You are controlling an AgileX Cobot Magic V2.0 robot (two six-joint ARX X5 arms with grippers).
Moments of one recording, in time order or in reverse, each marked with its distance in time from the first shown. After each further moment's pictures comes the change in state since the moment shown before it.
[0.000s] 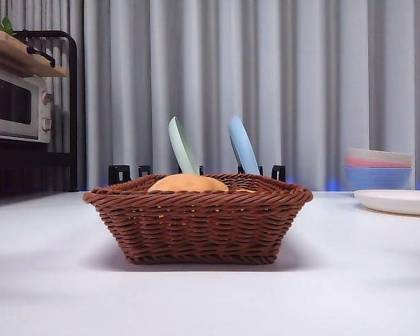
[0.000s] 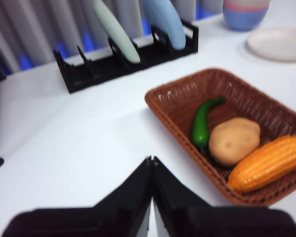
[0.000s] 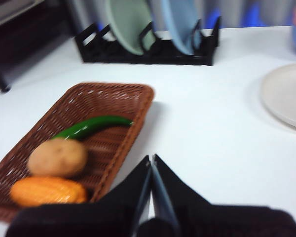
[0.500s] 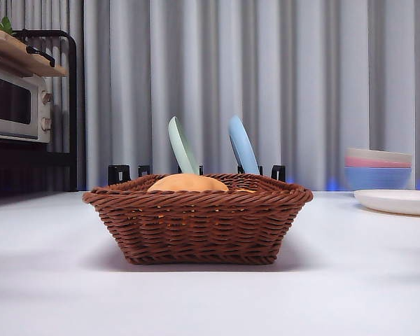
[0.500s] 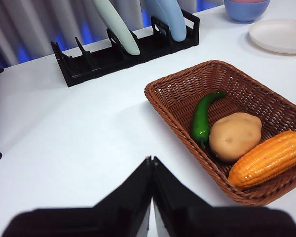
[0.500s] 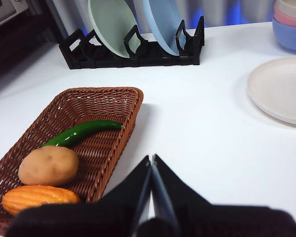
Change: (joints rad) left arm 0.000 0.010 0.000 -0.008 -0.001 -0.004; right arm 0.000 0.000 0.000 0.000 0.021 0.029
